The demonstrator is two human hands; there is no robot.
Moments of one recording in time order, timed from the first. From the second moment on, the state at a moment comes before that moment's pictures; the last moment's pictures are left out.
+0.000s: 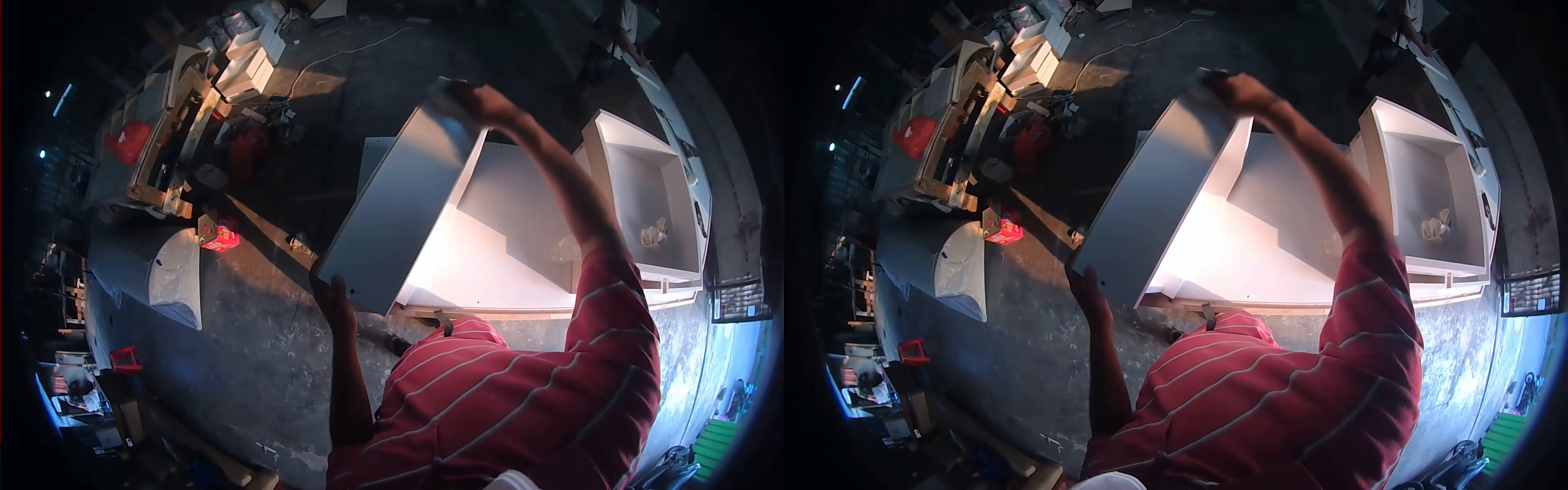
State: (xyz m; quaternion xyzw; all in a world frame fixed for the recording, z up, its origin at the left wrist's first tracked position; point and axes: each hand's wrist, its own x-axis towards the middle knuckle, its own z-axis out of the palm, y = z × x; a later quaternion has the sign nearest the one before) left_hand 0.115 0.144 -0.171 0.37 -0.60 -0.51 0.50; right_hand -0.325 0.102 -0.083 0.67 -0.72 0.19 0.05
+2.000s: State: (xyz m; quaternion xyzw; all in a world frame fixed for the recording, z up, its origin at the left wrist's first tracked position) left_hand 0.113 0.172 -0.220 0.34 -0.80 -0.27 0.42; right_hand -0.303 0.242 -0.258 0.25 -0.85 0.45 -0.10
